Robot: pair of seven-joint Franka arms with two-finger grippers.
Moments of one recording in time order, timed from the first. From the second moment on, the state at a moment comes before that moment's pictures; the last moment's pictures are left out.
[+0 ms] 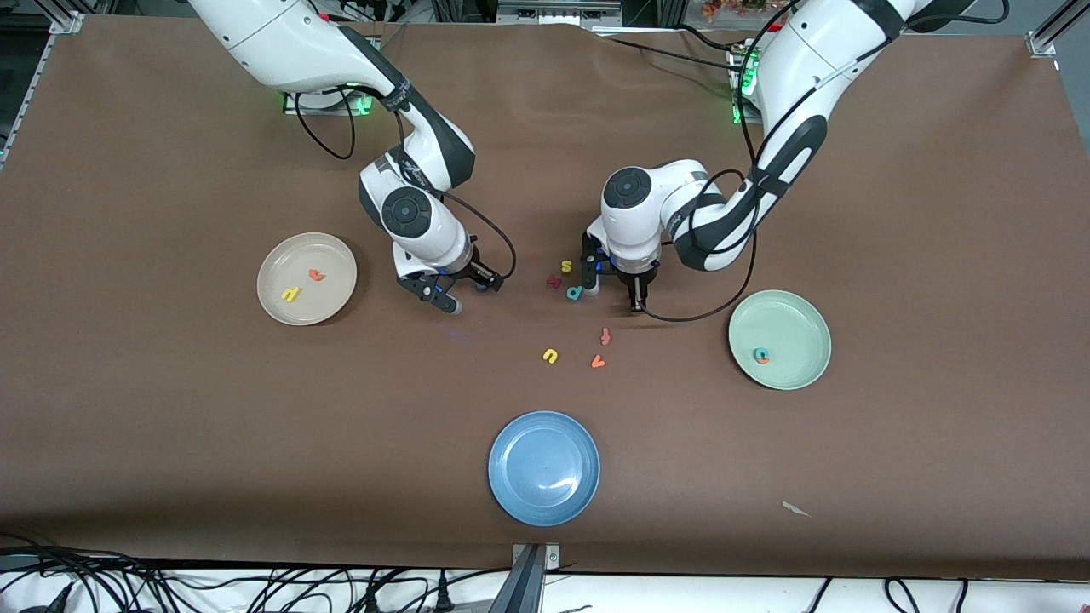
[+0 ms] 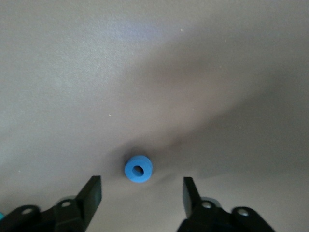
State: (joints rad) left arm -0.17 0.66 -0.50 -1.92 0.80 2.36 0.37; right arm 0.30 0.59 0.35 -1.93 -0.04 2.49 1.15
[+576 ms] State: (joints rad) left arm -0.12 0.64 -0.50 -1.91 0.81 2.37 0.39; right arm 0.30 0.62 0.33 -1.93 -0.09 2.57 1.17
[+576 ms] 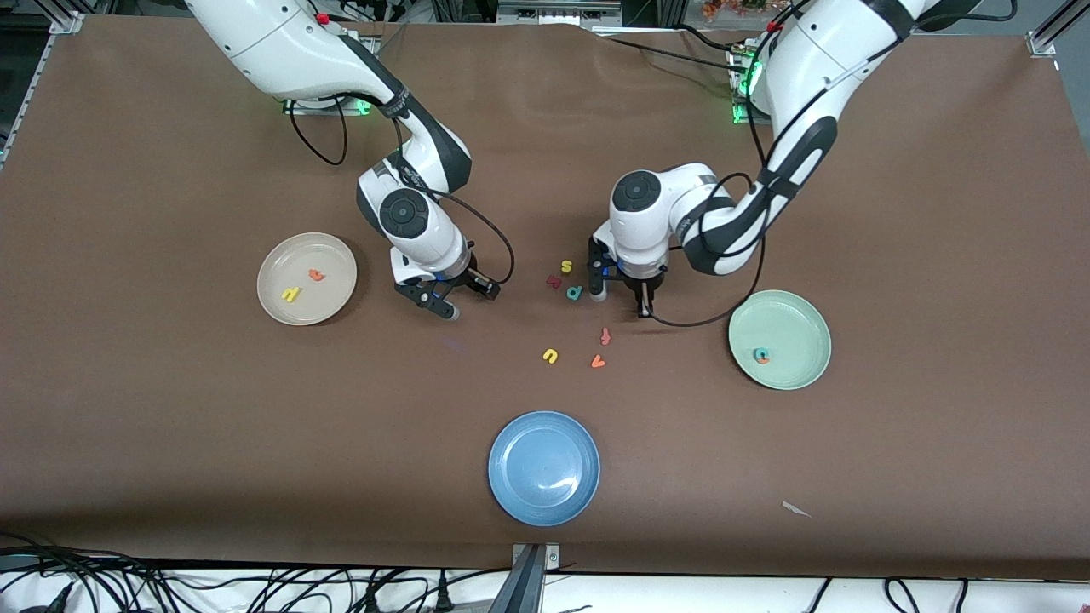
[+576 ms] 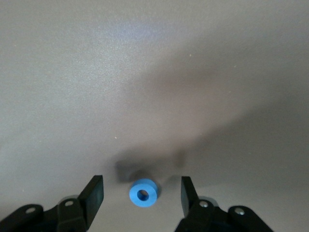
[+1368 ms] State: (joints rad) left arm 0.26 0.54 -0.51 -1.91 0.66 2.26 0.77; right arm 0.31 0.64 0.33 -1.93 -0.09 2.58 1.18
